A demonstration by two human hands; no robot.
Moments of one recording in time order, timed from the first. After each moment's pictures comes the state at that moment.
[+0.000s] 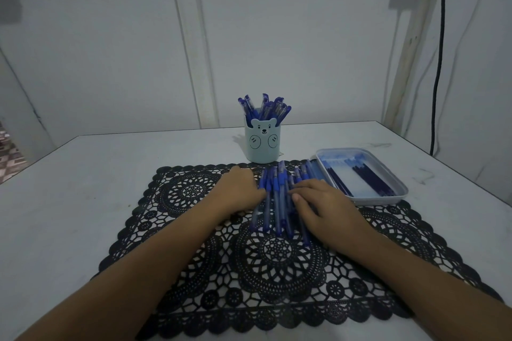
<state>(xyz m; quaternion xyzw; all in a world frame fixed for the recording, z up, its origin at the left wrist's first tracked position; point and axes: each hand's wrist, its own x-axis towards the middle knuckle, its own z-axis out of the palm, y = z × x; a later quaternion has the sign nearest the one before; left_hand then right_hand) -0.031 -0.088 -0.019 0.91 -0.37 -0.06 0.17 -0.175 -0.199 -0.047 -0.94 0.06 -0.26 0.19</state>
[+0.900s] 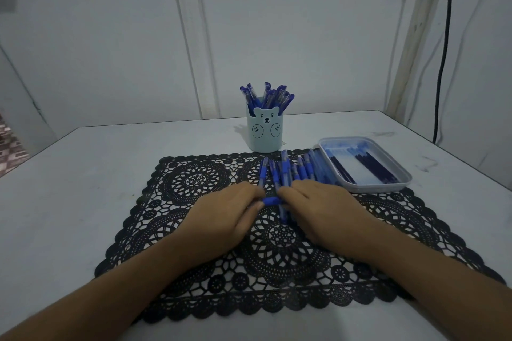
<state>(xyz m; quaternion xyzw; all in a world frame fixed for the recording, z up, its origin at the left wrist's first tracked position) -0.071 -0.013 -0.041 0.76 -0.59 0.14 0.22 -0.183 -0.183 -0.042 -0.95 -0.12 -0.29 -0.05</state>
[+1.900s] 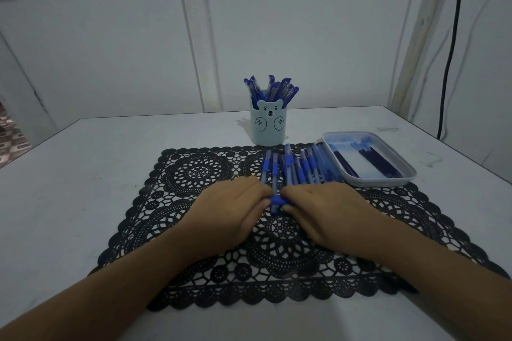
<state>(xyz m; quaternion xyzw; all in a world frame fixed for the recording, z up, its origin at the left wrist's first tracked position) -0.078 -0.012 -0.038 0.72 -0.63 0.21 0.18 -0.192 -0.175 -0.035 -0.96 -0.12 -0.24 0.02</state>
